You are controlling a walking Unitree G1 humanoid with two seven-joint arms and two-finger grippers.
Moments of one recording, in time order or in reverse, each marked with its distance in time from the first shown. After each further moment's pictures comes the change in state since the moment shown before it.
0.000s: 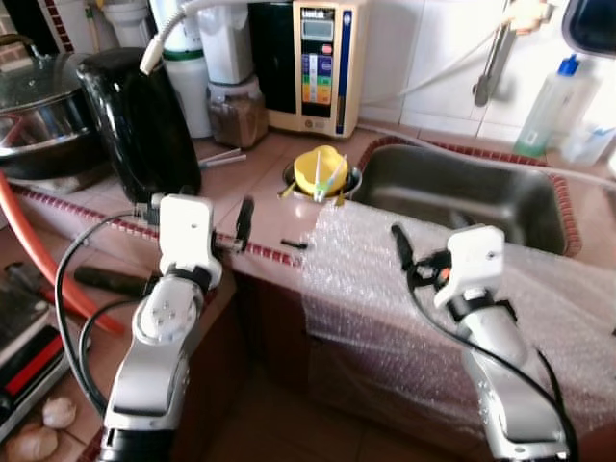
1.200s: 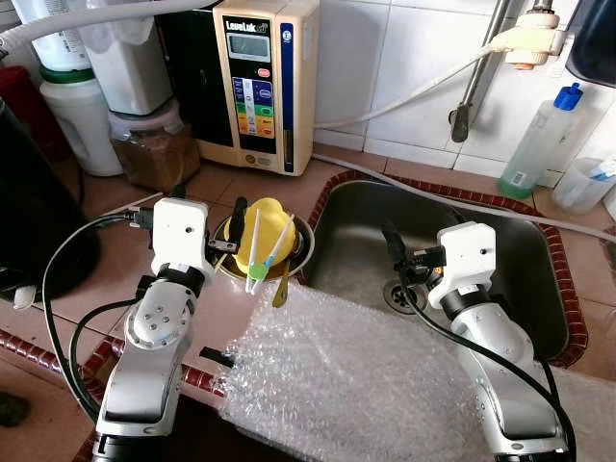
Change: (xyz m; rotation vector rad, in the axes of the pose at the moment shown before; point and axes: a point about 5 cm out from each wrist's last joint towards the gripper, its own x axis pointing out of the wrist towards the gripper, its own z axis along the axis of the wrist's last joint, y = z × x) left arm -0.006 0.000 0.008 0.074 -0.045 0.019; right arm 0.000 -0.002 0.002 -0.006 0.000 0.018
